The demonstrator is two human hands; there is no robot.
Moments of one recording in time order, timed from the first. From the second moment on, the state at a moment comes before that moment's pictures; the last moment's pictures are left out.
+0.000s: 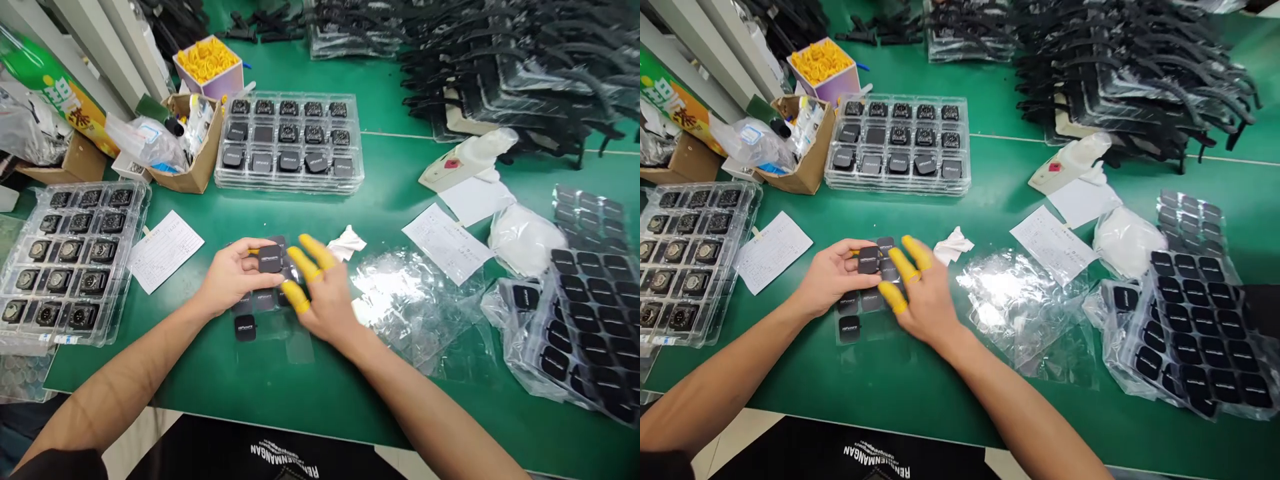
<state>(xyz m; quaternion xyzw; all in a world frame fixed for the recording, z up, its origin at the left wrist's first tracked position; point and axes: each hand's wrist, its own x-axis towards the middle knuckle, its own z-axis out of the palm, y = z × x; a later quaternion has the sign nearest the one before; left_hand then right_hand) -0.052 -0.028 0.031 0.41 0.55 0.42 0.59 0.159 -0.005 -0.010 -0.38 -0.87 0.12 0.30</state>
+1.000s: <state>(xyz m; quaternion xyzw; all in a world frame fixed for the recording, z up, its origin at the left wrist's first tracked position) -0.033 0.132 0.074 0.71 0.57 0.31 0.28 0.176 0.005 0.014 -0.38 -0.74 0.14 0.53</state>
